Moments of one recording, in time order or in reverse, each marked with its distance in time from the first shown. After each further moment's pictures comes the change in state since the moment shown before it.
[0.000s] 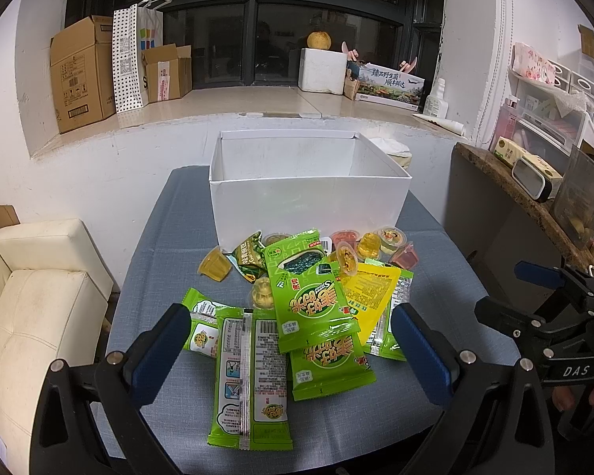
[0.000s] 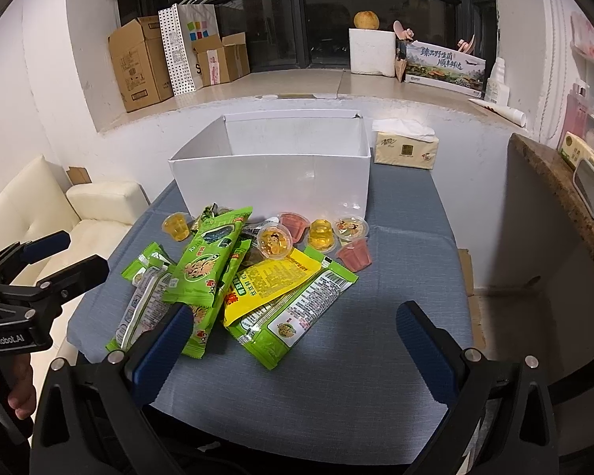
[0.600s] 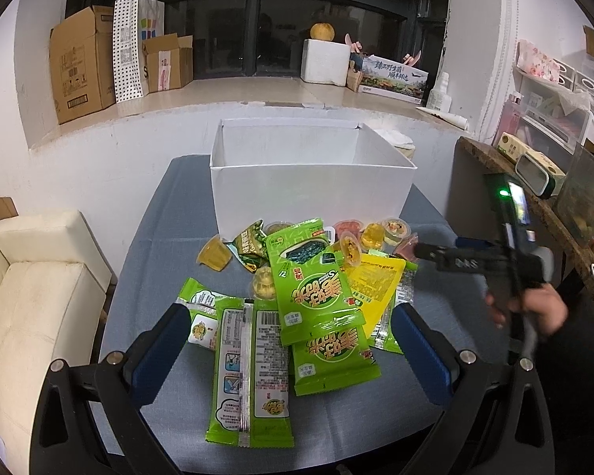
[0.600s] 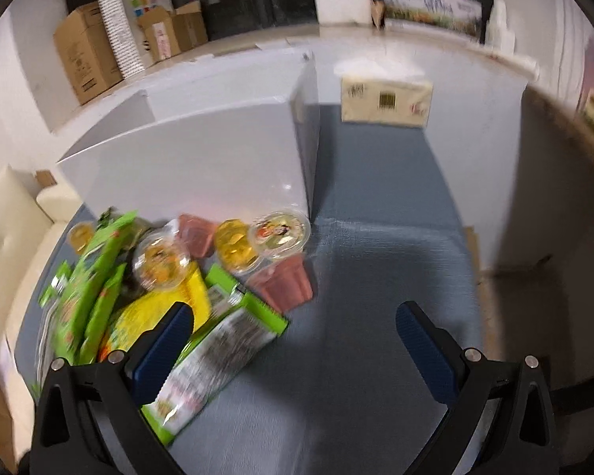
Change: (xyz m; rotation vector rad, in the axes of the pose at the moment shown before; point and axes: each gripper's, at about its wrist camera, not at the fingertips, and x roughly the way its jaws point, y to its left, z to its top) left arm 0.009 0.006 -0.005 -0.012 0.031 0.000; right arm 0.141 -0.086 0.030 0.084 0.127 0.000
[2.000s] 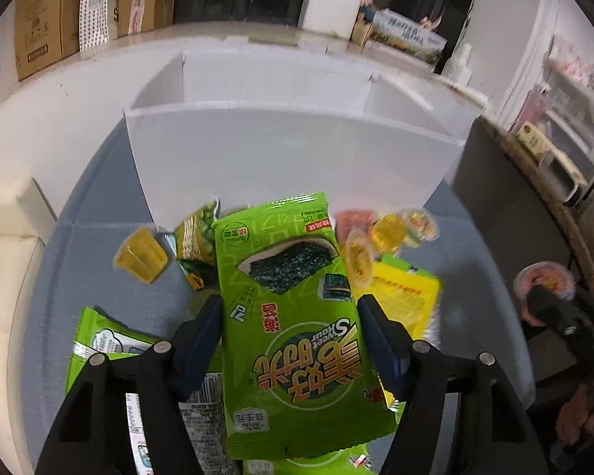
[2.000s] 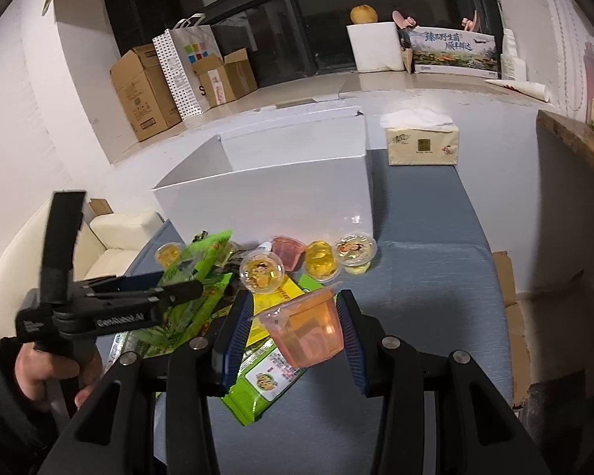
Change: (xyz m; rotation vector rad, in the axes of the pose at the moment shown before) left arm 0.126 -0.006 0.029 -0.064 0.147 -0.091; right arm -0.082 0.038 -0.034 -0.022 -0.182 0.163
